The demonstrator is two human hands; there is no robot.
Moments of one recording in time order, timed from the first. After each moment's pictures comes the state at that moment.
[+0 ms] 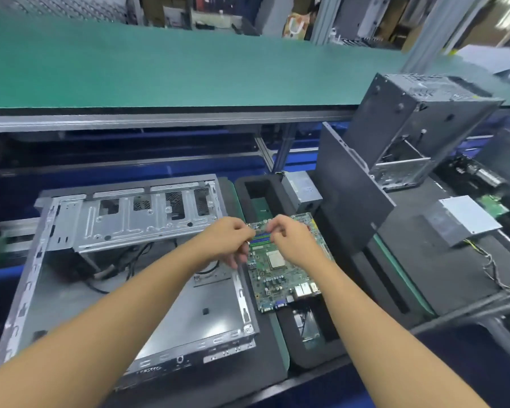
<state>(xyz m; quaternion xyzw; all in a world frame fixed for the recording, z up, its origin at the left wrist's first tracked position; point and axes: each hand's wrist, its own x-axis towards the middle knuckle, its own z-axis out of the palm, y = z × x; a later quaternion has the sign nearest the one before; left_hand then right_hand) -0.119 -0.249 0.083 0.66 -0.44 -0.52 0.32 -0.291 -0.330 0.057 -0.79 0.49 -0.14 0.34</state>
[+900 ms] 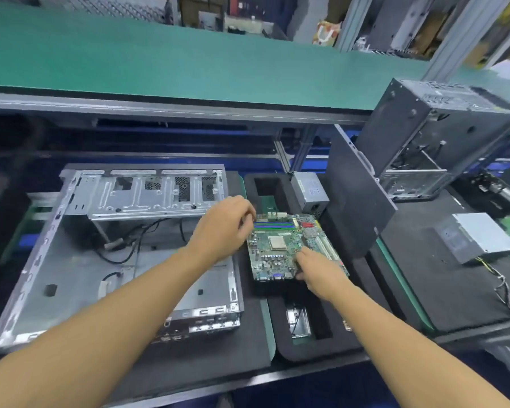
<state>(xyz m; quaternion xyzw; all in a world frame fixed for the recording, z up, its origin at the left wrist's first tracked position) -0.138 -0.224 0.073 0.67 -0.66 -0.03 0.34 -0.381 -0.334 -0.001 -0.93 0.35 0.11 0.07</state>
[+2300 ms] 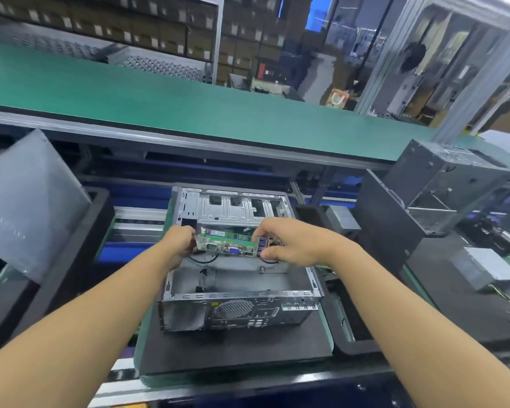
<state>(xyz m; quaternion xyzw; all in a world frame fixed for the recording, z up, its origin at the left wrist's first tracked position) 0.057 -0.041 0.064 0.71 -0.11 -0.43 0.55 -0.183 -0.124 0.206 -0.96 0.20 0.09 0.17</state>
